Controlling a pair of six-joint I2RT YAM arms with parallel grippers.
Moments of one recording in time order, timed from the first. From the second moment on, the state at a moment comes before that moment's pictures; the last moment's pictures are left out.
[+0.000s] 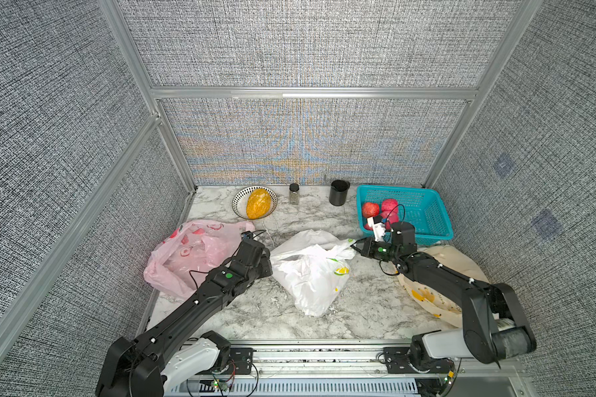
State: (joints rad) left arm -0.55 1.04 0.66 -0.46 -0.10 -0.68; right arm 0.19 1.43 0.67 0.14 -0.64 0.53
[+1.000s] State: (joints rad) left arm -0.67 1.12 0.99 -0.47 0.05 -0.33; right arm 0.27 1.25 0.79 -0.05 -0.60 0.38
